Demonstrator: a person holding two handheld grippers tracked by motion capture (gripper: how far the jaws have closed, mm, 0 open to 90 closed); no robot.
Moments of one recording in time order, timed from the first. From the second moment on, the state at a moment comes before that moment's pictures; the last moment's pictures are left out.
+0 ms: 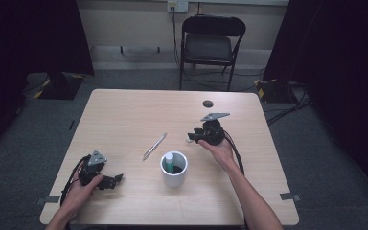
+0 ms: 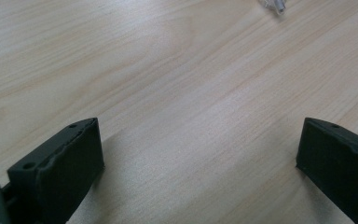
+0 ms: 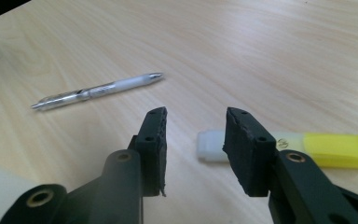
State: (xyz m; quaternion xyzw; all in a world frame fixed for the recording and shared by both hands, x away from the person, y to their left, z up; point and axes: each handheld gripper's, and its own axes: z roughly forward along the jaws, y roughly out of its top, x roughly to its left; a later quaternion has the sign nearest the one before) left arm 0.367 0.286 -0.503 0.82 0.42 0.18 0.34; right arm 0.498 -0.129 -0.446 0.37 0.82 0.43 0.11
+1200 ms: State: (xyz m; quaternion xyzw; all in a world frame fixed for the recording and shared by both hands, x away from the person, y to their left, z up) left arm 0.367 0.286 -0.503 0.82 0.42 0.18 0.34; right arm 0.514 -0.125 -0.486 0.37 0.85 0.37 0.08
